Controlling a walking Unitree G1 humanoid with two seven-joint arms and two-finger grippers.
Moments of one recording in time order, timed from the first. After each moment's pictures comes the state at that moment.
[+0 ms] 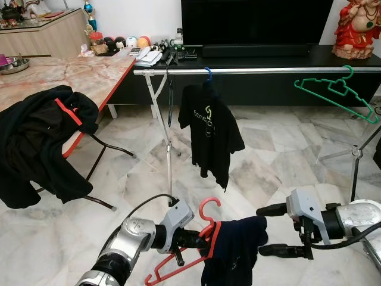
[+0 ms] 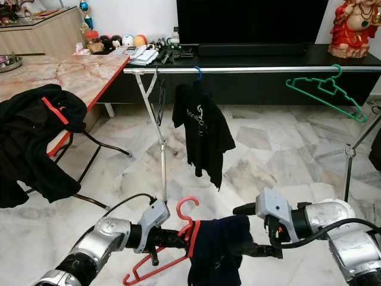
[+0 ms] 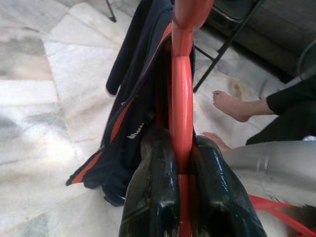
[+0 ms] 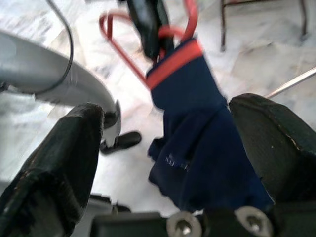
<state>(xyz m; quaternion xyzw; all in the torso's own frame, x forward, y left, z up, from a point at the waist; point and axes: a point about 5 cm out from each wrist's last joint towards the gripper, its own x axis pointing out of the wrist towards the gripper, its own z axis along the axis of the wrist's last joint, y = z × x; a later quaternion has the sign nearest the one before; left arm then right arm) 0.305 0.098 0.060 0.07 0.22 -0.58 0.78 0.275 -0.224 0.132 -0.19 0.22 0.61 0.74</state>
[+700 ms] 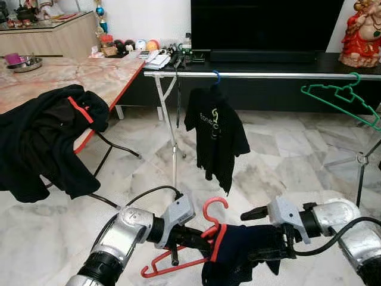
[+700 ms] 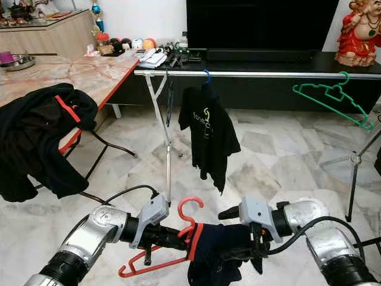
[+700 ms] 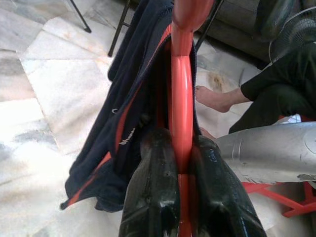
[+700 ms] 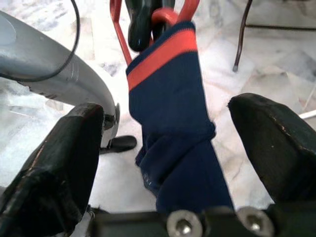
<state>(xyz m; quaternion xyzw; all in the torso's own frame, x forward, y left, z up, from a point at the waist) 0.296 0.093 0.086 0.10 0.21 -0.64 0.73 0.291 -0.201 0.119 -0.22 0.17 0.65 0.71</state>
